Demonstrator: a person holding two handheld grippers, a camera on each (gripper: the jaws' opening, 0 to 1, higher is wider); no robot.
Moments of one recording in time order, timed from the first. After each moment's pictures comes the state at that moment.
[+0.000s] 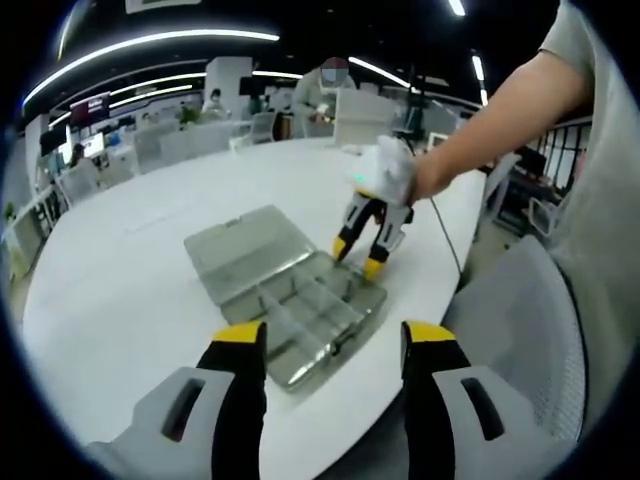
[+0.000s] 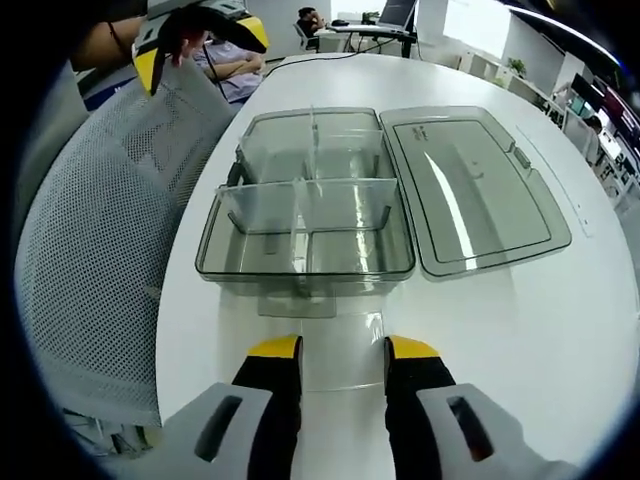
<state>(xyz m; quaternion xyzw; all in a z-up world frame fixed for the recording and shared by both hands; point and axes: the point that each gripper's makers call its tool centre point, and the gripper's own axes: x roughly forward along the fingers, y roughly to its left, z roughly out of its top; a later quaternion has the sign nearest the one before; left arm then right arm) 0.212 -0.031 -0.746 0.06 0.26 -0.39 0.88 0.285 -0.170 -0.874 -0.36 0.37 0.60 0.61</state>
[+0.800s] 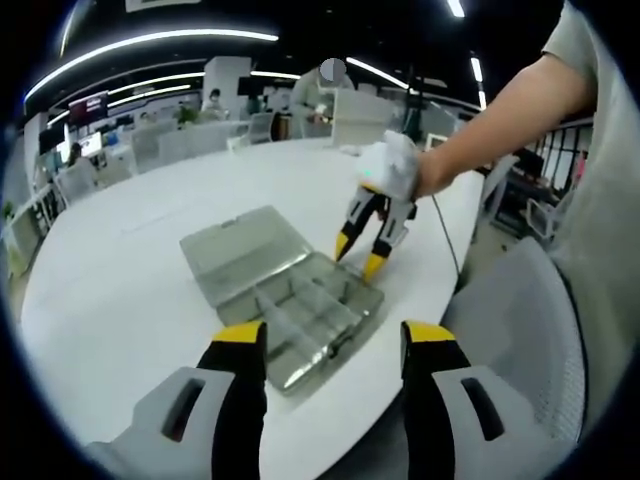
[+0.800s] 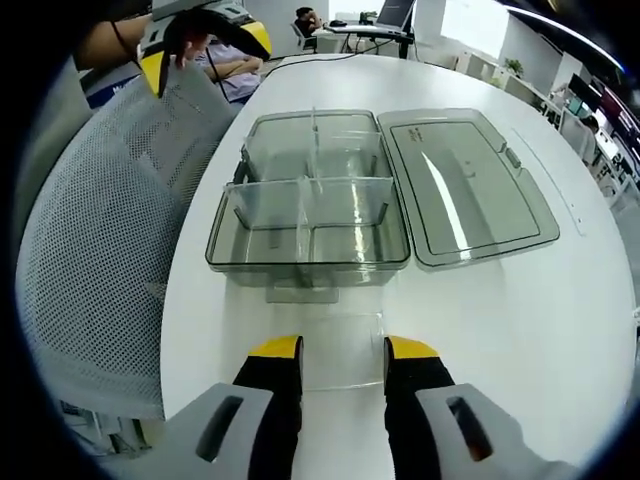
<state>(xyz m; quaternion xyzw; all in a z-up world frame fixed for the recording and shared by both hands) 0.213 -0.035 -0.747 0.06 0.26 -0.40 0.88 0.285 -0.180 -0.865 -0.37 0.37 0.59 0.62</state>
